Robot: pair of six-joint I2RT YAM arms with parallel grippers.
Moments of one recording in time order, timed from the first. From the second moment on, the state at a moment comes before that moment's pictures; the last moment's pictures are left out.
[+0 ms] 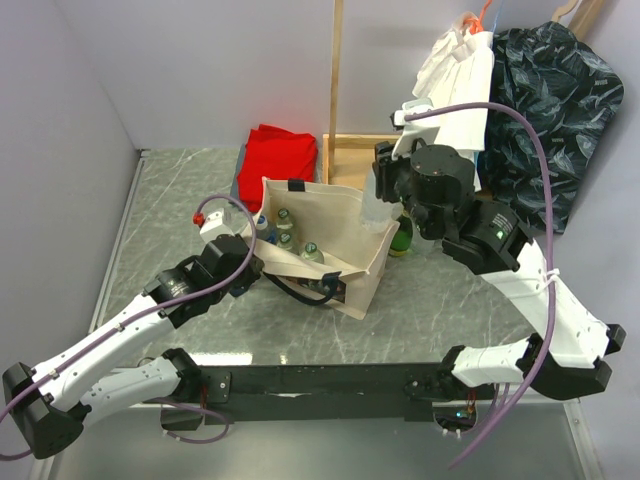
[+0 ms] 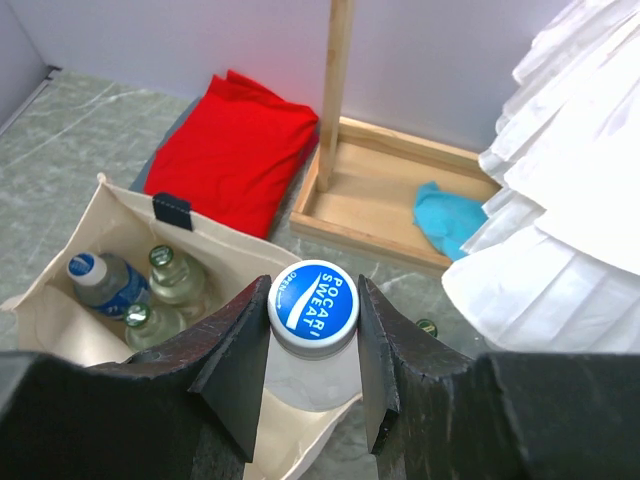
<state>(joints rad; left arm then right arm) -0.78 0.90 0.83 -0.60 -0.41 -0.95 0.89 1.25 1.78 -0.75 0.63 0.07</state>
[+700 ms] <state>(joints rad) -0.78 0.90 0.83 -0.60 -0.41 -0.94 0.88 1.15 1.76 -0.73 0.81 0.01</state>
